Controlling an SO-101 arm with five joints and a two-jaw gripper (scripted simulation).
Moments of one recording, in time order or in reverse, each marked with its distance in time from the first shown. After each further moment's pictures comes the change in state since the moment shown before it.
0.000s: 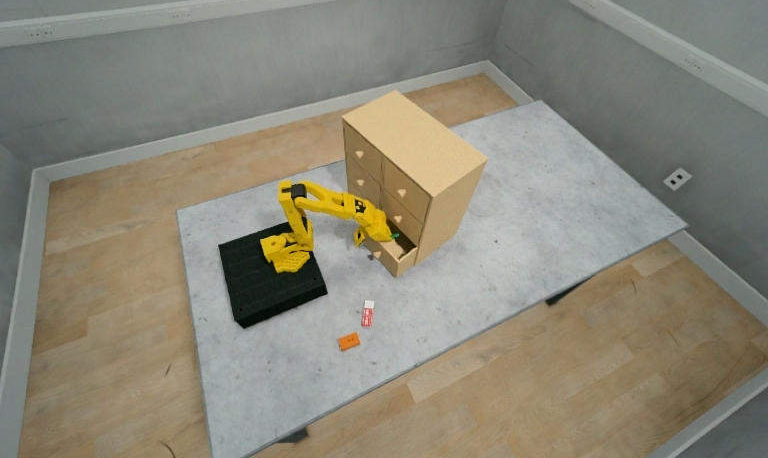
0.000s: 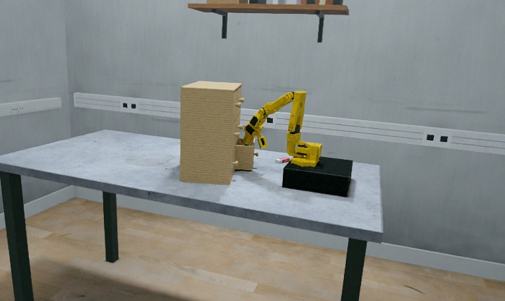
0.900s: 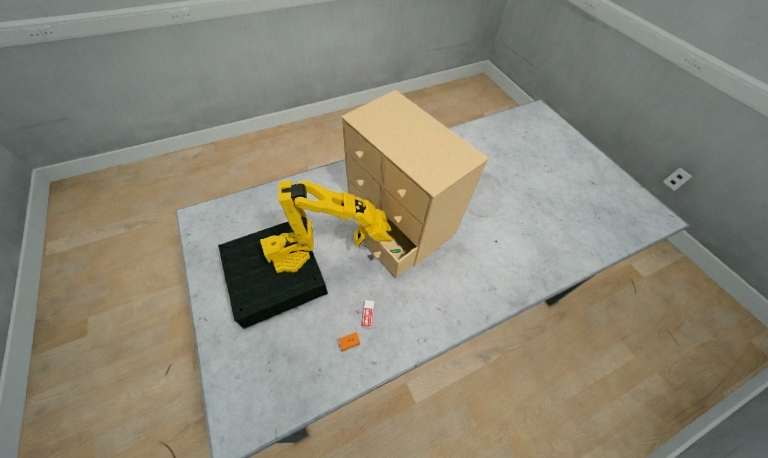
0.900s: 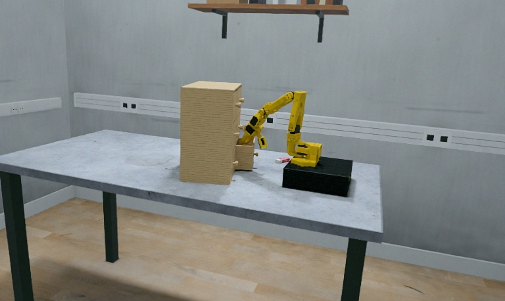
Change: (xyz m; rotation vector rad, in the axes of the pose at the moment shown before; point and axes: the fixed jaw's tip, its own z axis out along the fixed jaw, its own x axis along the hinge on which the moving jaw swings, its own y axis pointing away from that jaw) arm 0.000 0.000 0.000 0.000 0.001 0.000
